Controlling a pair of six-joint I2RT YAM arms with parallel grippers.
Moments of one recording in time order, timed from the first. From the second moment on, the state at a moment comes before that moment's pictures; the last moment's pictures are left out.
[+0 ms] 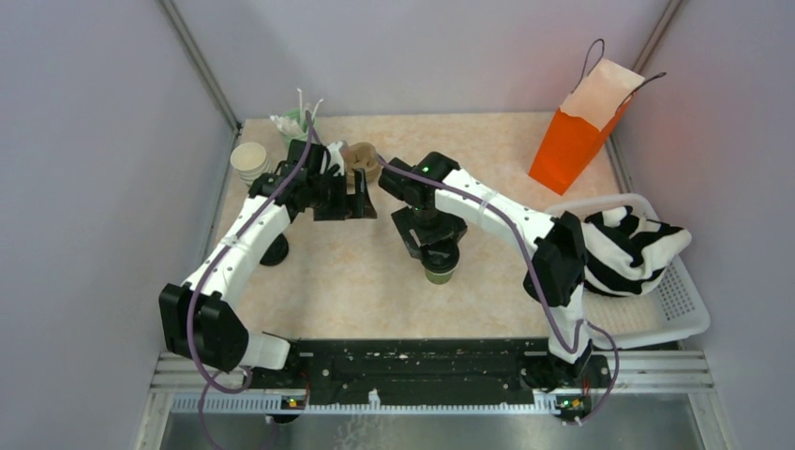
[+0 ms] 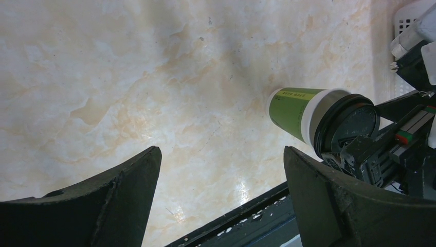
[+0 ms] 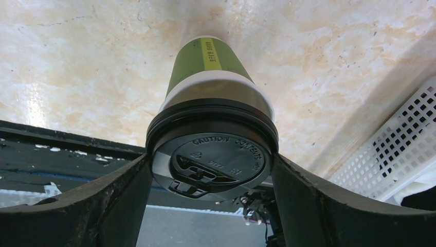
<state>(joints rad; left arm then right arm) -0.30 1.38 1.27 -0.76 0.32 -0.32 0.91 1.99 1.96 -1.46 0.19 0.46</state>
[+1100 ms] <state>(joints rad) -0.27 1.41 1.27 -0.76 0.38 -0.31 0.89 1.99 1.99 -1.45 0.16 0.42</state>
